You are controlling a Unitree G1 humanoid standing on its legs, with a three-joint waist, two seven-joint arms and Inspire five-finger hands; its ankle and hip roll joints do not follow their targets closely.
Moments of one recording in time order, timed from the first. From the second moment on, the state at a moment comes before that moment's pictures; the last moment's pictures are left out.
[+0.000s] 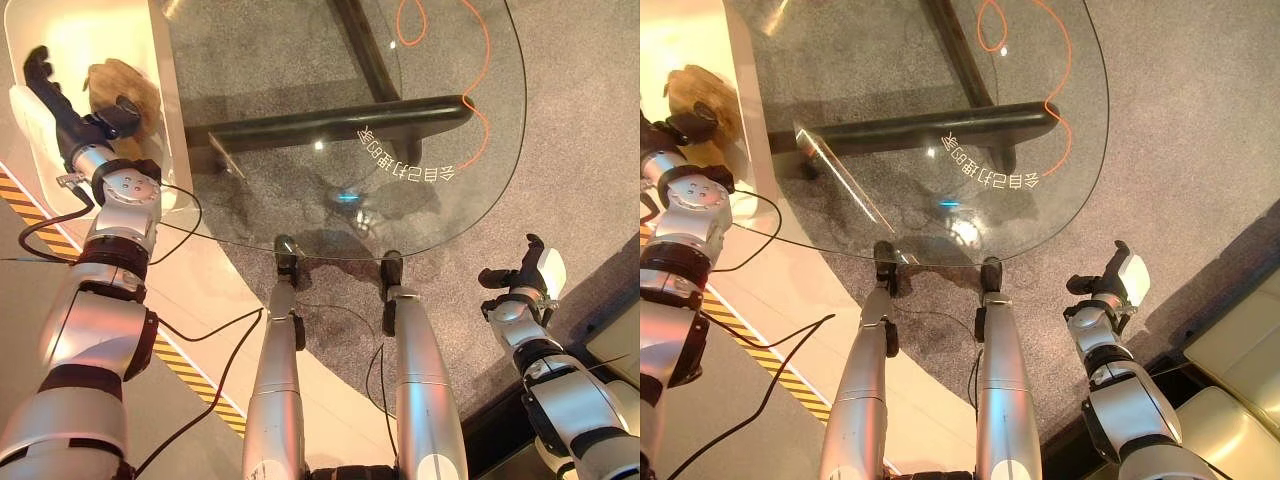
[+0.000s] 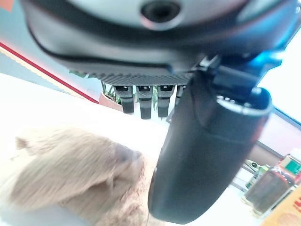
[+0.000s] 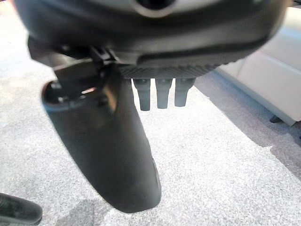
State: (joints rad) left arm -1.18 0.70 -0.35 1.14 -0.33 -0.10 0.77; right arm -0.71 -0.48 0.34 1.24 0.14 -0.07 -0.63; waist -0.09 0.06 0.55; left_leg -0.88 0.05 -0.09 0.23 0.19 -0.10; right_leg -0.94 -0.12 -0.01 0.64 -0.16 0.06
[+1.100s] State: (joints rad) left arm -0.83 0.74 -0.10 1.00 -0.47 -0.29 0.63; right arm -0.42 -0.40 0.24 1.27 0.14 -0.05 -0.53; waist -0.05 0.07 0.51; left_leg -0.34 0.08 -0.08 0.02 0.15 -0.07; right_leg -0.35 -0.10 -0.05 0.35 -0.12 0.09
